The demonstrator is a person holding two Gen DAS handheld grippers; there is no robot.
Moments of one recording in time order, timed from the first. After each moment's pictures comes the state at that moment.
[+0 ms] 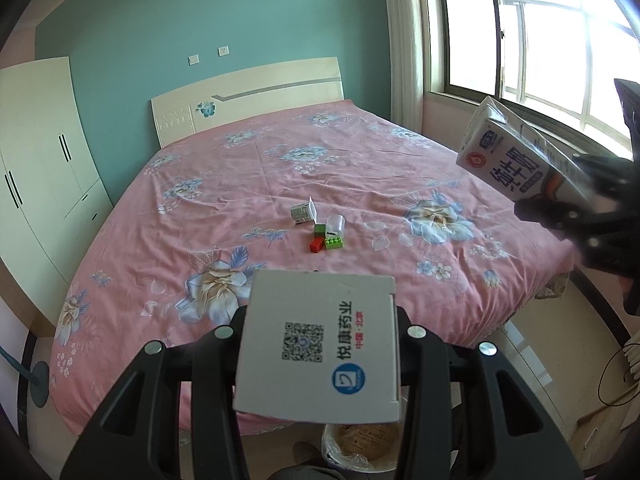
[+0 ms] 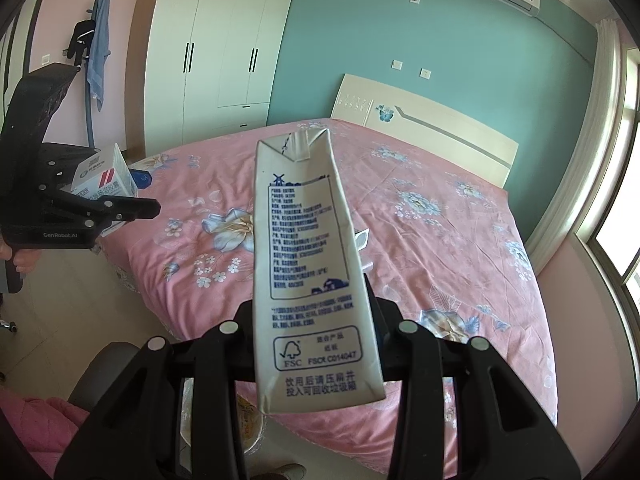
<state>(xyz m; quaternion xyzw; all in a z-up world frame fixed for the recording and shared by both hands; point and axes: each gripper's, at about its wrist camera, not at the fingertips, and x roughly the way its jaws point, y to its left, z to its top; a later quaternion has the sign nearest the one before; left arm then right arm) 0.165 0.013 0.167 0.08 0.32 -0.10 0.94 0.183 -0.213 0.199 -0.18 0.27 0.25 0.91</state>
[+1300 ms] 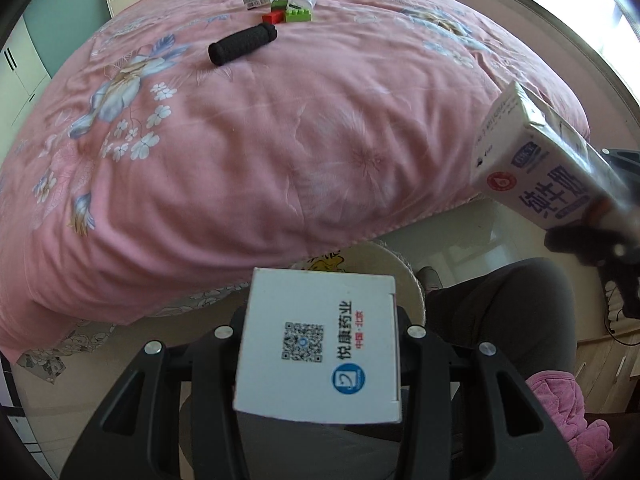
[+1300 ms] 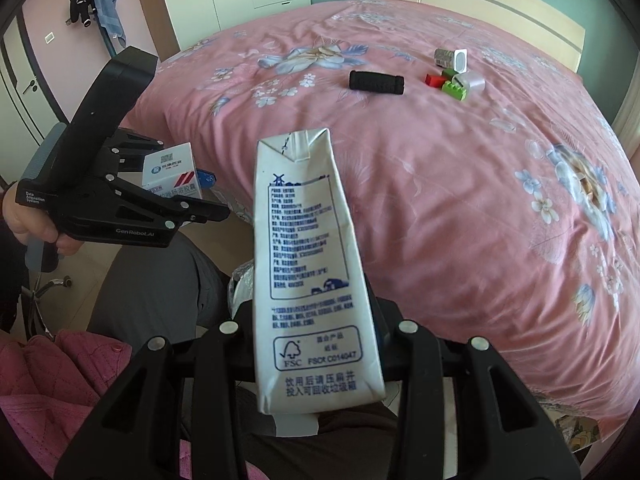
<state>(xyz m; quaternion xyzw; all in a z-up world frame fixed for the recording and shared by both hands) 0.178 0.005 -0.100 0.07 0.55 -0.14 0.82 0.162 -0.179 -0.061 -0.13 0.48 0.32 0.81</state>
